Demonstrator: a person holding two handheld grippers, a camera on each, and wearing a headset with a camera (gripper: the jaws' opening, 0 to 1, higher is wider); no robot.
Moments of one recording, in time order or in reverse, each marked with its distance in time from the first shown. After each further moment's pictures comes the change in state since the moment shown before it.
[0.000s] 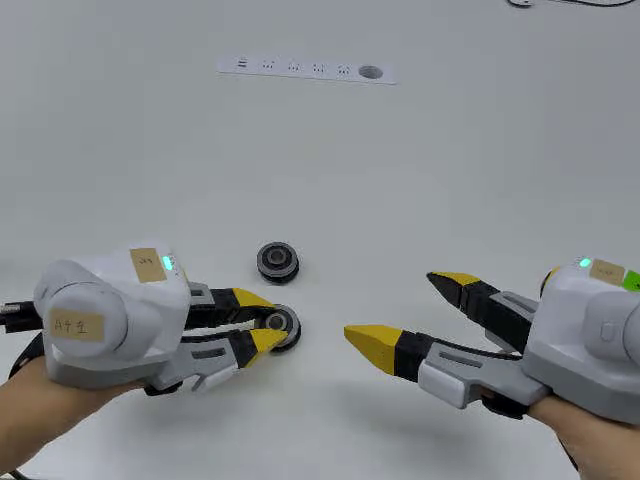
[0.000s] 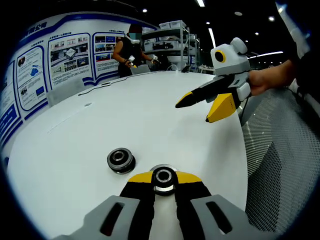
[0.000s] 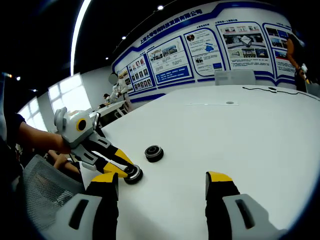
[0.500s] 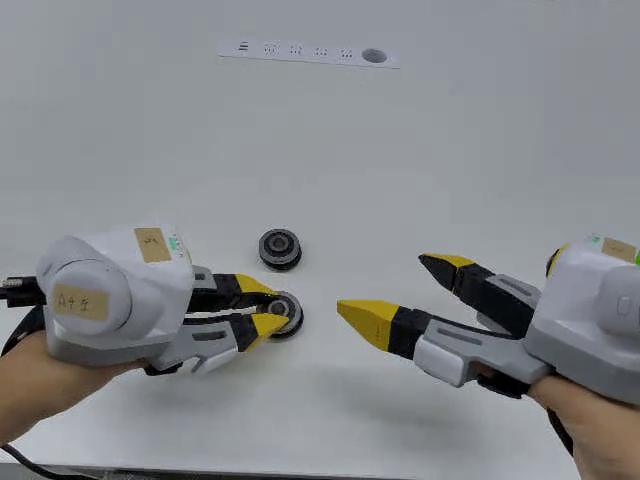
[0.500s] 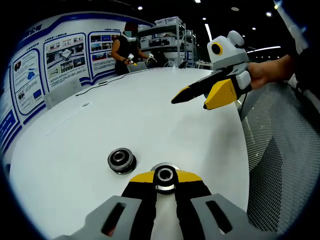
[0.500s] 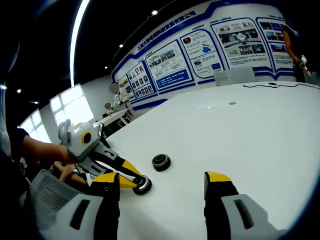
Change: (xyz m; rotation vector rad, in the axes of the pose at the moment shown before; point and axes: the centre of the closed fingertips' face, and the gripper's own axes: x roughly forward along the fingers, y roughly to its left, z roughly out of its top) left arm 0.002 -0.001 -0.001 0.048 0.038 -0.007; right arm 0.004 0.010 0.015 0.088 -0.061 0.035
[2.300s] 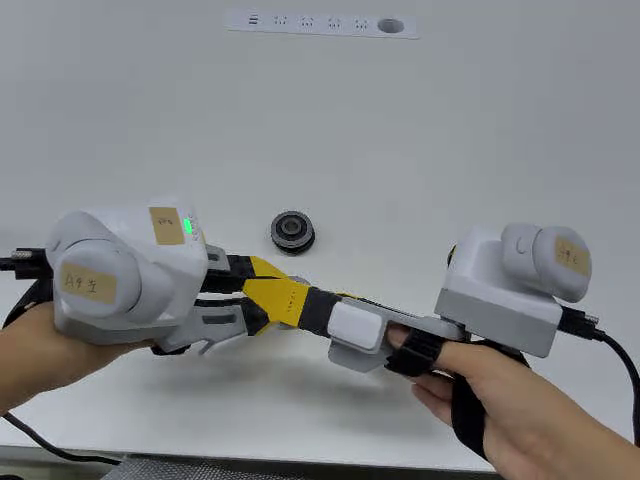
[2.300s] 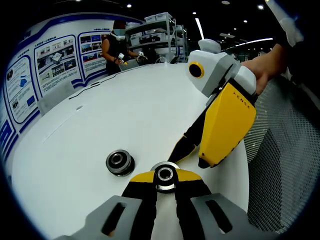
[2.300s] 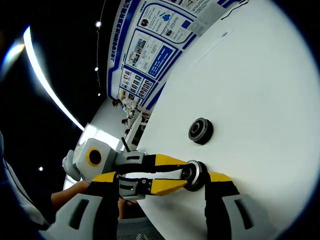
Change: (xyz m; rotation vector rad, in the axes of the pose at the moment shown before) left arm -0.001 0.003 -0.002 0.059 0.037 -0.048; right arm 0.056 0.068 -0.038 0.604 0.124 0.213
